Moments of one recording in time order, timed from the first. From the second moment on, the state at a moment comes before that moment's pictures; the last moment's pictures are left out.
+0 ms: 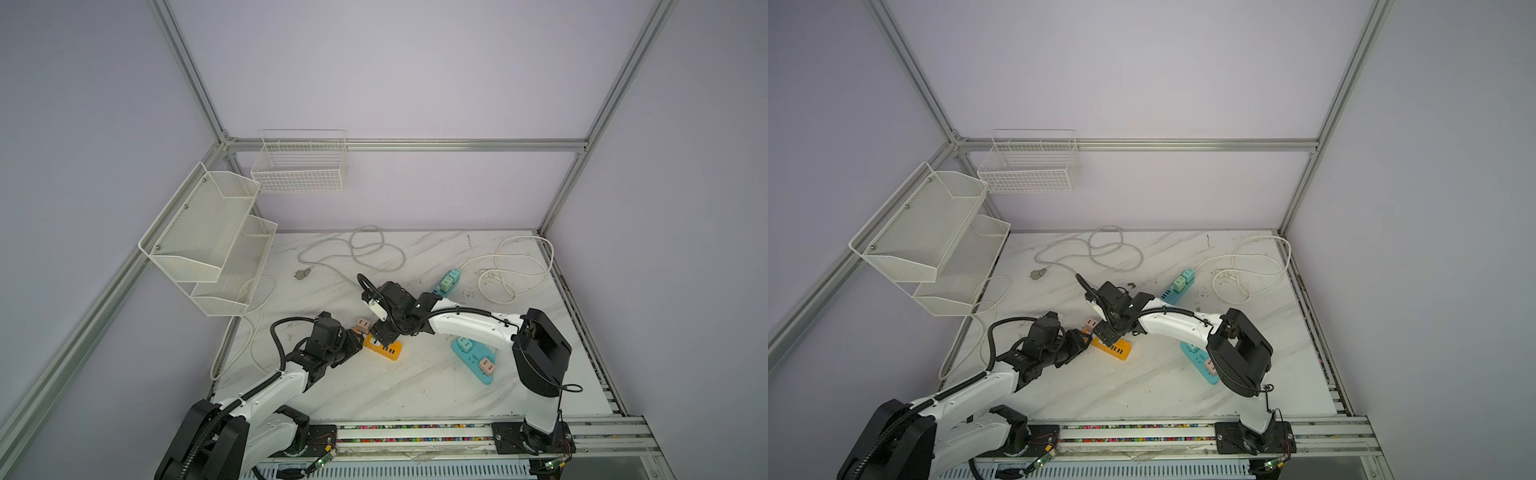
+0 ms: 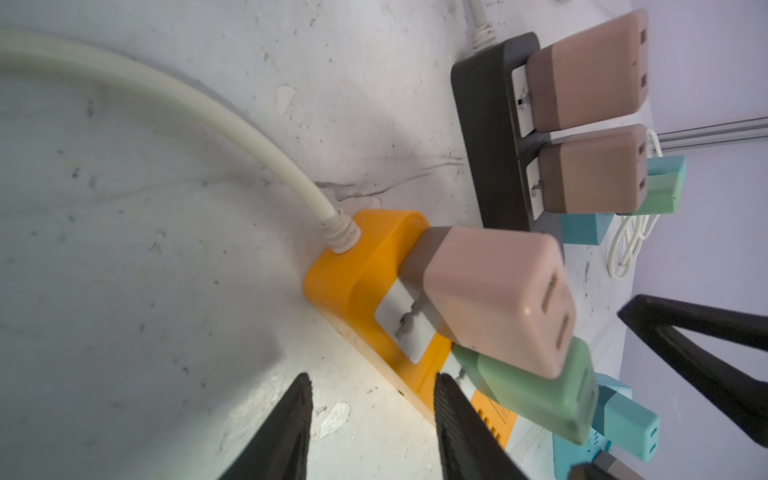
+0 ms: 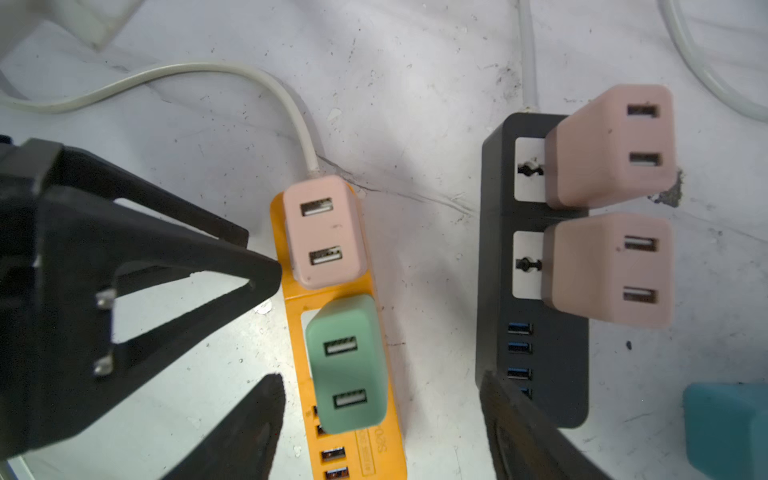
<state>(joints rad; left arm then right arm) -0.39 1.10 0.36 -0.07 0.14 -0.98 1.00 1.89 1.45 -0.56 0.01 0.07</state>
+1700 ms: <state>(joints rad) -0.39 1.22 0.37 0.02 0.21 -1.06 1.00 2.03 1.51 -0.61 -0.05 -0.04</state>
